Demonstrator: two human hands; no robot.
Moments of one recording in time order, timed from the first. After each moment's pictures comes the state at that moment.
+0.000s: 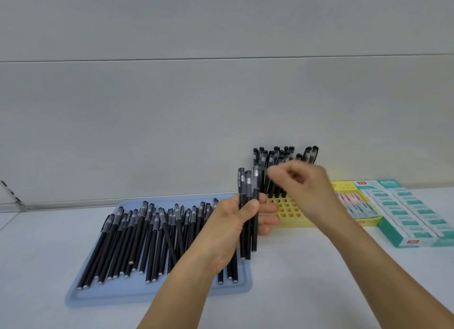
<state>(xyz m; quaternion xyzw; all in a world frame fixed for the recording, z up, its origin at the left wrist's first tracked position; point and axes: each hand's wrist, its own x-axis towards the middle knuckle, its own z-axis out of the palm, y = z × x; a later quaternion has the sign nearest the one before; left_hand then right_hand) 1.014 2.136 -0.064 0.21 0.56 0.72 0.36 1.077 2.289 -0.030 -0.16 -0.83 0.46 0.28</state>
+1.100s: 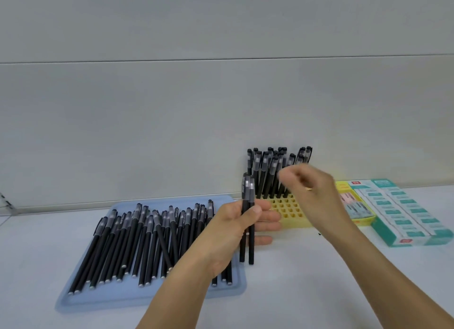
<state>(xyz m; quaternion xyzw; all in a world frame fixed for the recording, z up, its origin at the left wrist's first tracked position) 1.019 2.140 -0.064 0.24 0.58 0.67 0.39 1.089 2.305 -0.042 -0.16 -0.82 0.44 0.33</state>
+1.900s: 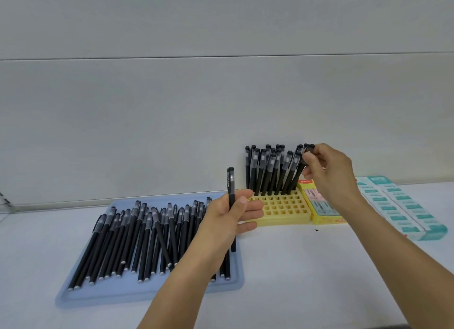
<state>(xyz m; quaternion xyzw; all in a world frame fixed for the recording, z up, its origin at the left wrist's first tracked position) 1.018 2.139 -0.073 0.22 0.62 0.70 0.29 1.073 2.370 -0.050 -0.22 -0.84 0.34 0.37</state>
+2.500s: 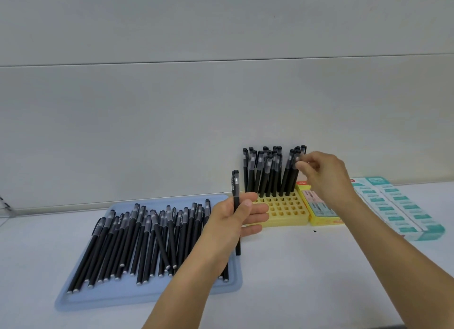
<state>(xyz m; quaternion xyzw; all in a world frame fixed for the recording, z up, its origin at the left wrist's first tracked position) 1.023 2.147 -0.073 0.22 0.62 0.69 0.30 1.071 2.373 -0.049 -0.29 -0.87 0.27 0.29</state>
